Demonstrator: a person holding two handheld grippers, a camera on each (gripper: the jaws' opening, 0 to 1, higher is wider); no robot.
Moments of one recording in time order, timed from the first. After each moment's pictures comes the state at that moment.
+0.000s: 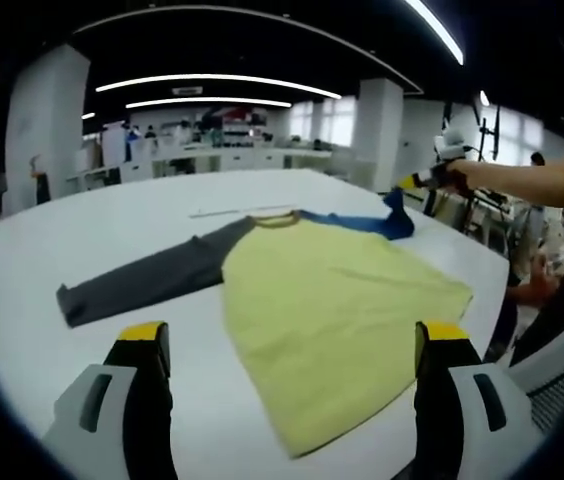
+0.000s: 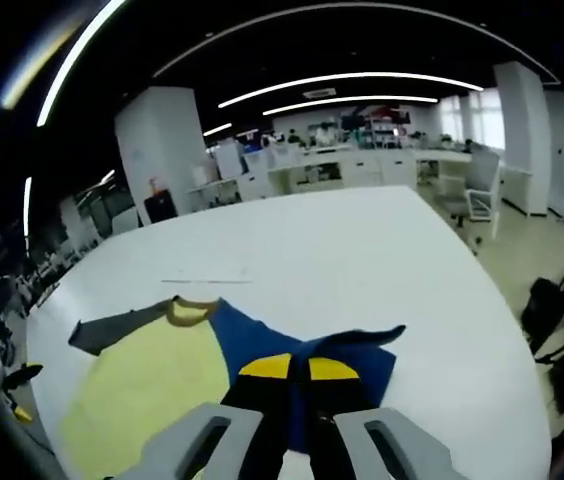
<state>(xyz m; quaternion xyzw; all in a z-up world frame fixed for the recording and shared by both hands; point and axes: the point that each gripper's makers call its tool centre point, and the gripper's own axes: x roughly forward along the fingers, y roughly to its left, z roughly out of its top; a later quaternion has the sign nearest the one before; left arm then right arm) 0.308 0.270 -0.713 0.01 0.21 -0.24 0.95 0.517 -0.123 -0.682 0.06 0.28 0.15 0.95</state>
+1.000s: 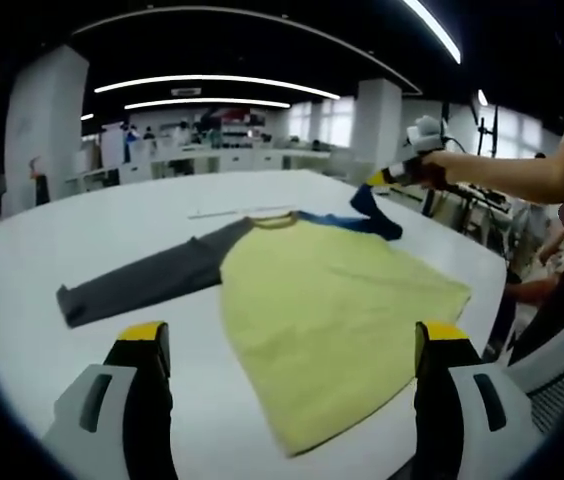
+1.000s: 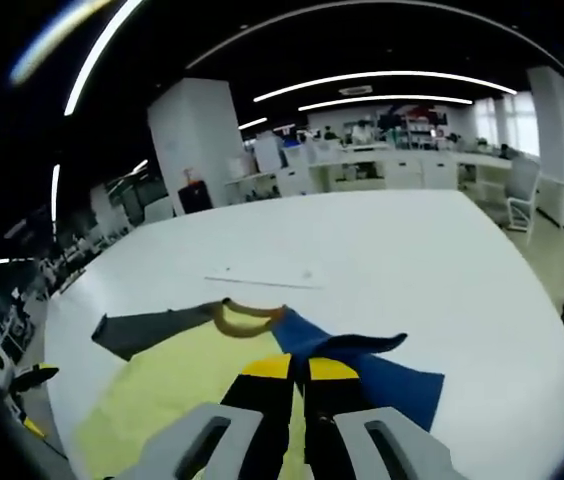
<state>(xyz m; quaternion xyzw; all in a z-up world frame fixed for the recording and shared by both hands) 0.306 0.272 -0.712 0.01 0.21 -0.24 0.95 0.533 -0.021 -0.681 0.05 0.28 0.23 0.93</state>
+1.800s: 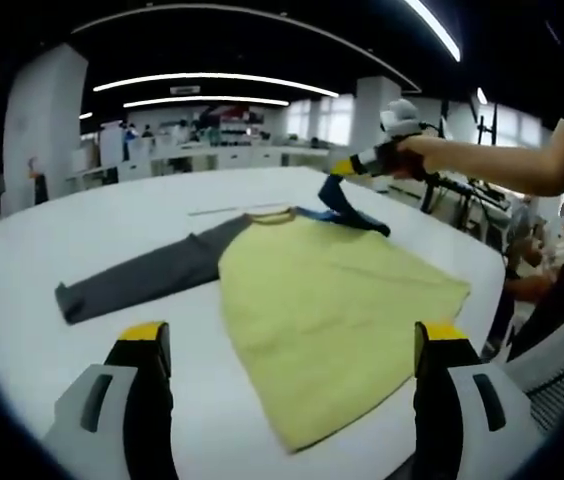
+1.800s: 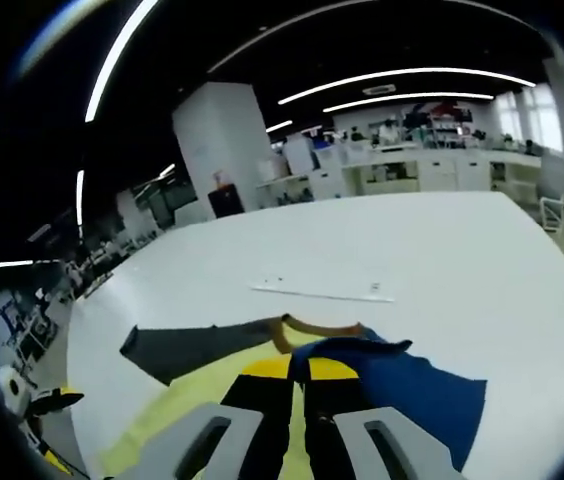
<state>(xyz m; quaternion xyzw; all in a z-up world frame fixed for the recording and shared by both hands) 0.304 0.269 -0.715 0.01 0.21 -0.25 0.95 0.547 0.063 -0.672 0.06 0.27 0.29 0.92</state>
